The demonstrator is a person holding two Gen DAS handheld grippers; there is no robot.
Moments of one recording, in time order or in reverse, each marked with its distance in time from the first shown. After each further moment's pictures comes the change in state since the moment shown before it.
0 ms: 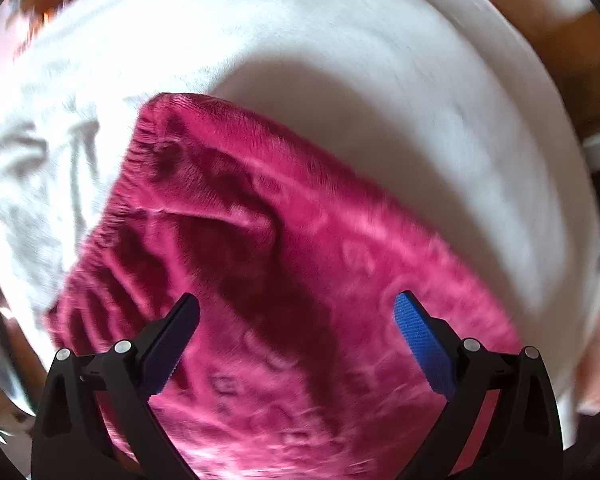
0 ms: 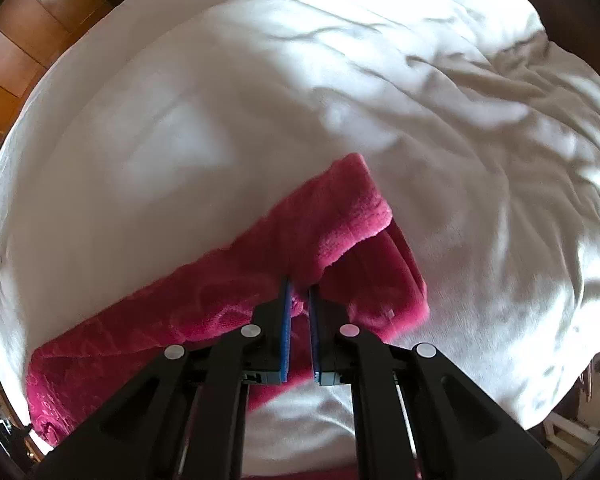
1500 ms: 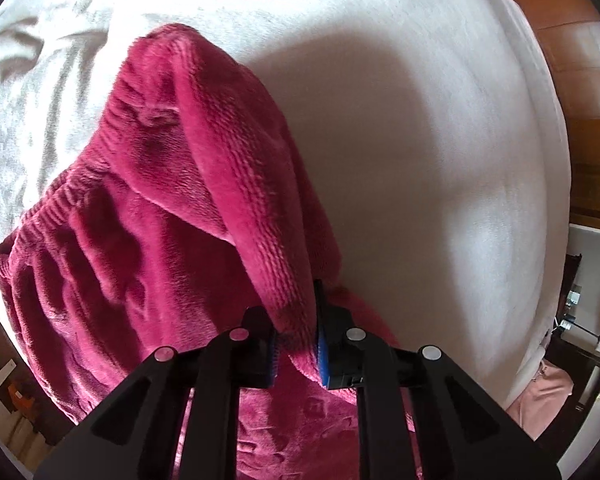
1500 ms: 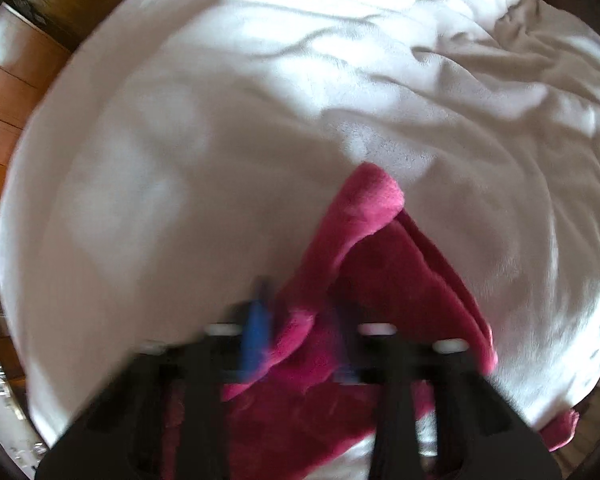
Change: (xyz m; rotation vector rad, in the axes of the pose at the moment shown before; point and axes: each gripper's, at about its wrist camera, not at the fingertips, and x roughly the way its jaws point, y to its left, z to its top) left arm 0.047 0.017 0.027 -0.299 0.126 -0.115; right arm 0.047 0.026 0.052 0.229 0.021 0.021
